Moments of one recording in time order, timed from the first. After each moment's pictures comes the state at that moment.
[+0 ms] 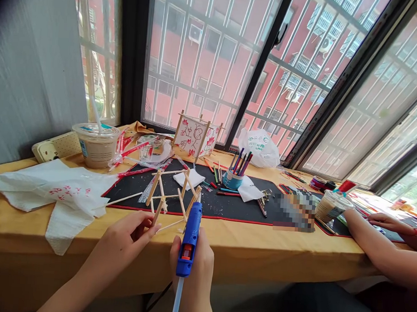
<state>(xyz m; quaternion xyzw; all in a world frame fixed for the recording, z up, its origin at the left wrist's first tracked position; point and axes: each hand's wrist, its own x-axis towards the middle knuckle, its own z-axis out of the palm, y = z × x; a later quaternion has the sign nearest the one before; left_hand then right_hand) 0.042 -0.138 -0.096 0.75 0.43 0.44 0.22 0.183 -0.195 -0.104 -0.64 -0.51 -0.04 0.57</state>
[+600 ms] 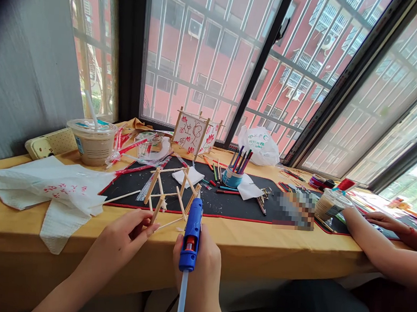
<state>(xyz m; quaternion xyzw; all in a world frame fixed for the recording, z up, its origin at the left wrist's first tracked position) 0.041 -0.133 -0.102 0.76 0.40 0.47 0.19 0.194 -0.205 -0.085 -0.66 -0.56 -0.08 0.50</state>
